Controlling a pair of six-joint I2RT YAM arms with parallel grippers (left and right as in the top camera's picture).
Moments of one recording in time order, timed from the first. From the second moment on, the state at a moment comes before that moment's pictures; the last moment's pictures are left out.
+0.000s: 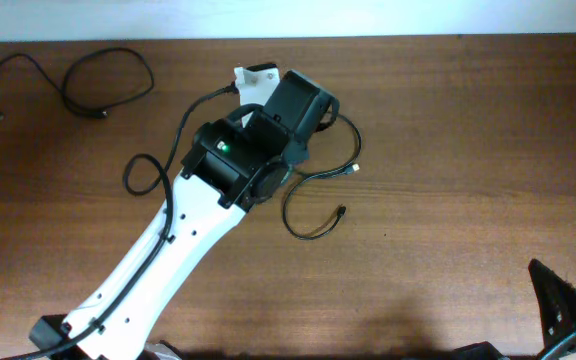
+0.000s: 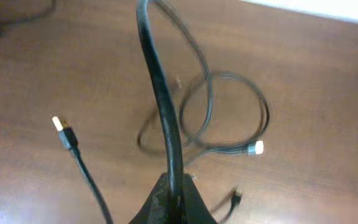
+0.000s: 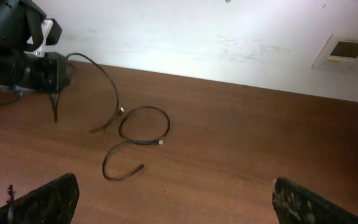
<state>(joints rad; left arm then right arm) -0.67 1.61 1.82 -1.22 -0.44 -0.72 0.25 0.98 2.24 -1.69 0.03 0.03</state>
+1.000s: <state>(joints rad) -0.35 1.72 1.58 -1.08 -0.28 -0.71 0.25 0.98 2.24 -1.69 0.03 0.03</state>
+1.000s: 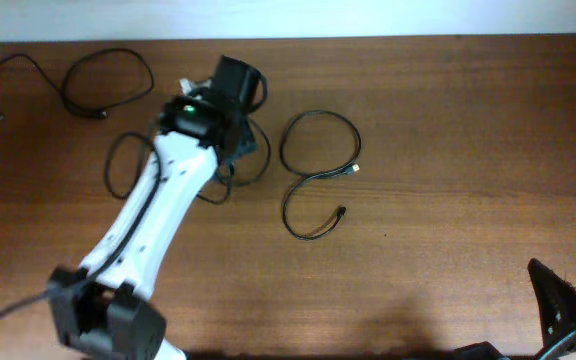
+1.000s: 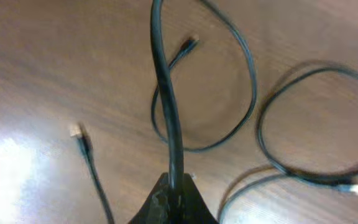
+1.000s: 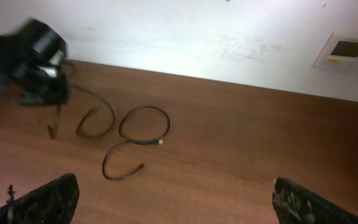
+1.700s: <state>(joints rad) -0.35 2.09 1.44 -0.67 -0.19 -0.50 0.25 0.98 2.24 -1.69 0.03 0.03</state>
